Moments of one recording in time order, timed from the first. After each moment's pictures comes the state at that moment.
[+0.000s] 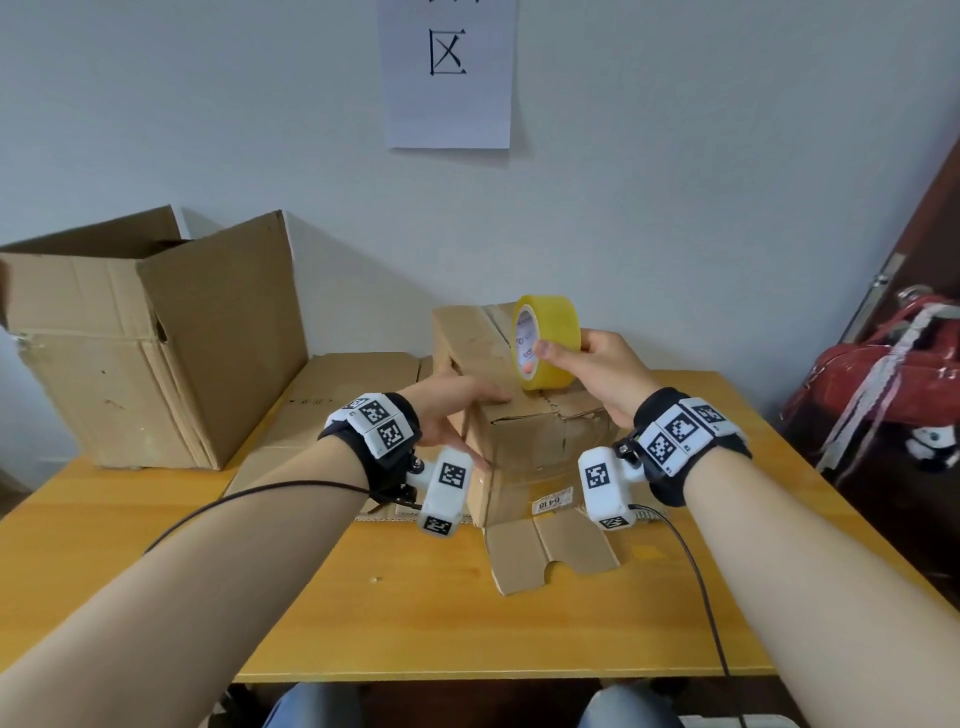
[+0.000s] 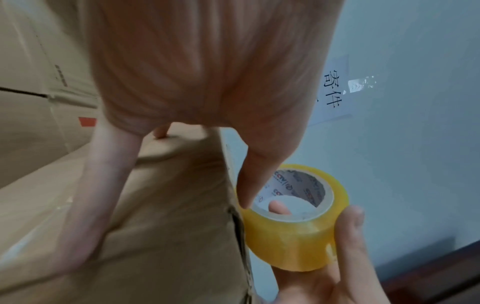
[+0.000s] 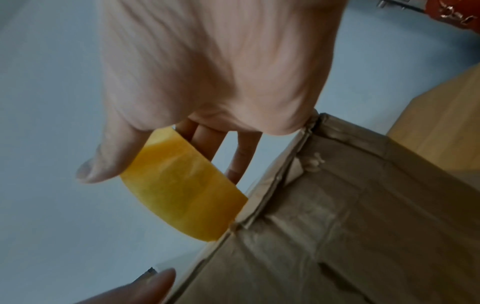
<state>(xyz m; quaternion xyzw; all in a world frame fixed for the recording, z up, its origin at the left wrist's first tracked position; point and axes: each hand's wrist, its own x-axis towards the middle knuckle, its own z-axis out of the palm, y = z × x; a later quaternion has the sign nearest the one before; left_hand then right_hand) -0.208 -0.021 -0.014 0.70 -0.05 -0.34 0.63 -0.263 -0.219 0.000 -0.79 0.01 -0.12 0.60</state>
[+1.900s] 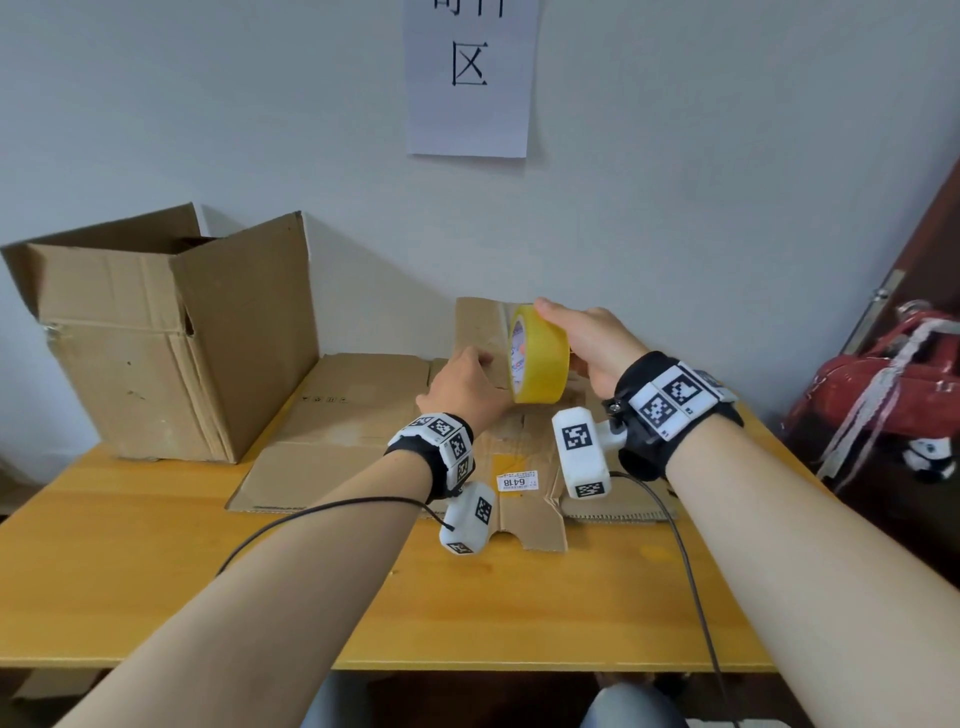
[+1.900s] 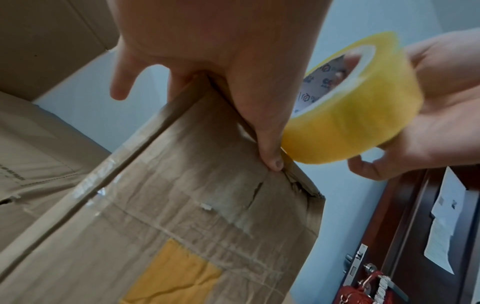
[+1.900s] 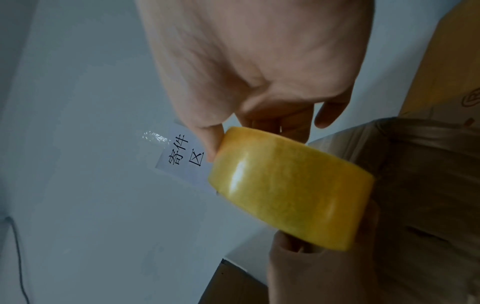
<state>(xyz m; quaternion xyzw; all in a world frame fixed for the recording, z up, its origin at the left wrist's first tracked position) -0.200 -0.035 -0.042 0.91 -0.10 0.05 0.39 -0.250 -0.172 0.043 -0.76 0.15 -0.10 0.63</state>
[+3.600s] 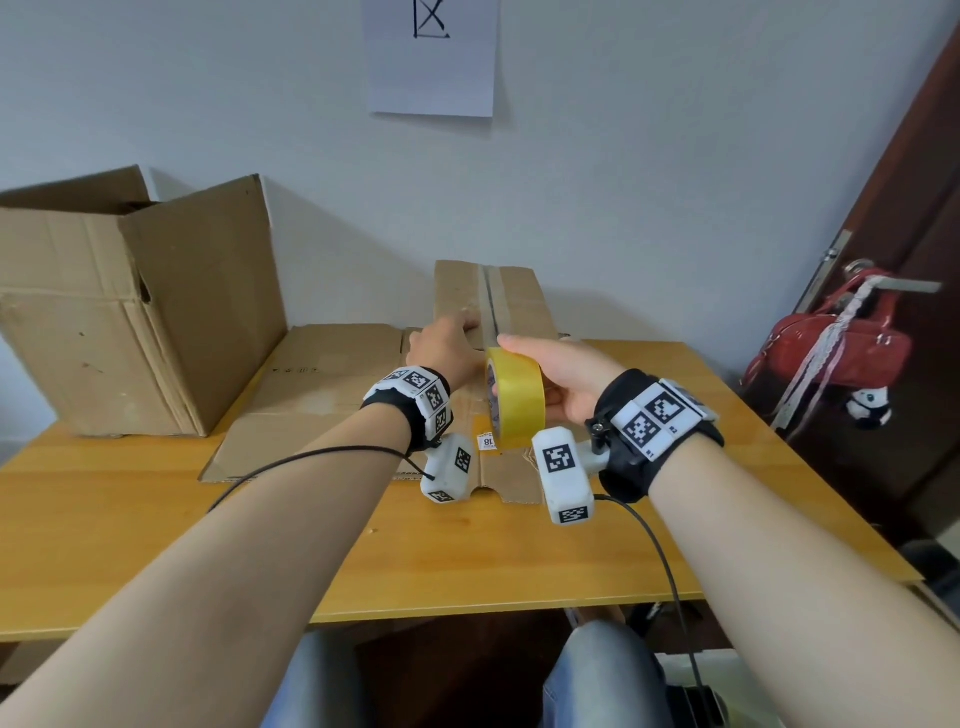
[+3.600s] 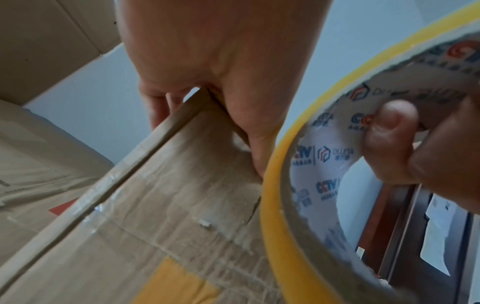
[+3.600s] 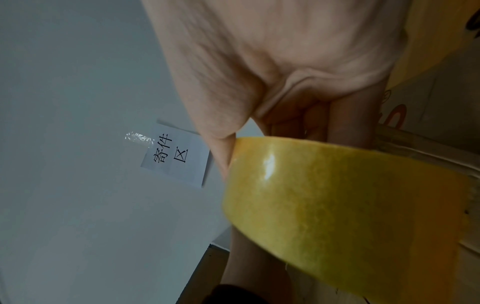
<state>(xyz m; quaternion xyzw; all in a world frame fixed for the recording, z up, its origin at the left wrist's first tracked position) -0.194 -0.041 -0.043 0.91 -0.16 0.01 0.38 -0.307 -0.158 0.003 -0.73 0.21 0.04 0.65</state>
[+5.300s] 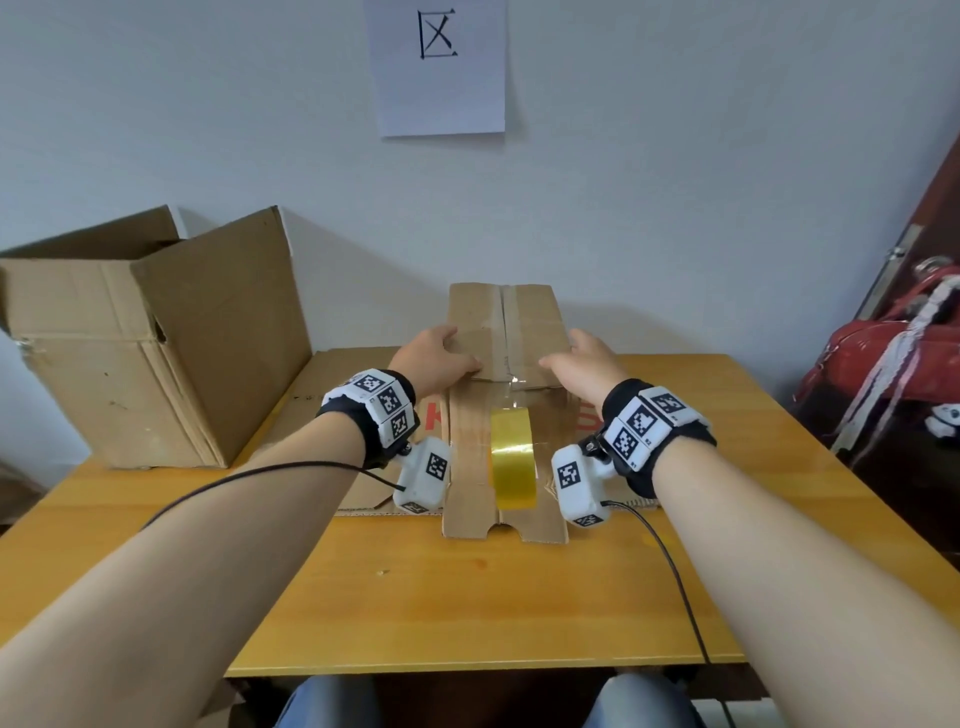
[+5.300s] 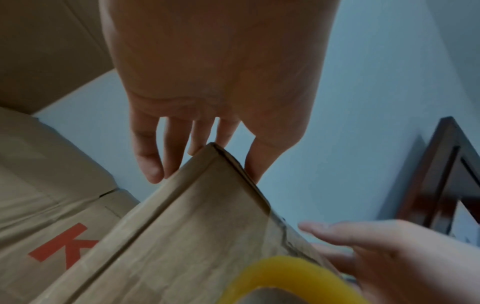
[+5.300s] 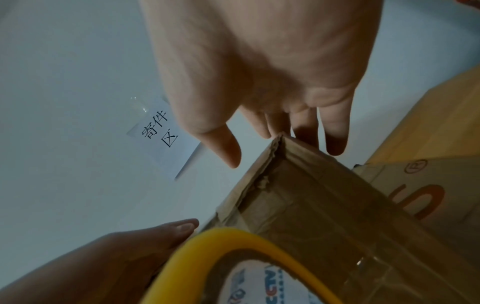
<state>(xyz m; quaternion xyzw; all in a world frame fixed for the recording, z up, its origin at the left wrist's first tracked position) -0.168 -0.019 -0.016 0.91 -0.14 -0.05 0.38 -0.245 -0.208 -0.014 -0.89 0.20 -0.07 0.40</state>
